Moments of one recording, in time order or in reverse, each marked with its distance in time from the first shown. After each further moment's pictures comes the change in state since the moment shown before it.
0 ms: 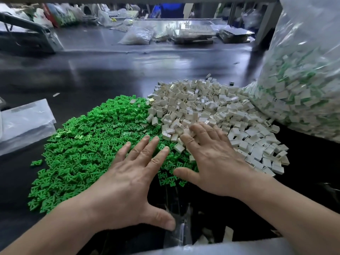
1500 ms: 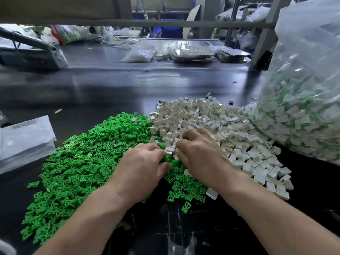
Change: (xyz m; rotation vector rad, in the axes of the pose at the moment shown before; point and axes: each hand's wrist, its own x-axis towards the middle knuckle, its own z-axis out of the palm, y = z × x) left_hand 0.062 -0.012 -0.011 -0.070 0.358 -0.127; right_hand 0.054 -0.002 -0.011 0.092 0.355 -0.081
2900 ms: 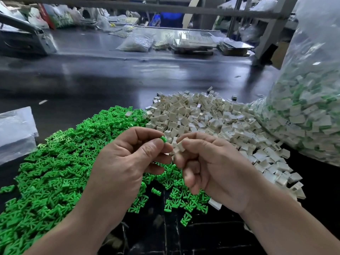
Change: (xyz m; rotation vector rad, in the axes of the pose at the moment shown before) left_hand -0.005 0.011 -0.014 -1.375 0.210 -0.269; right_hand -0.010 -0.009 -0.022 1.815 -0.254 0.486
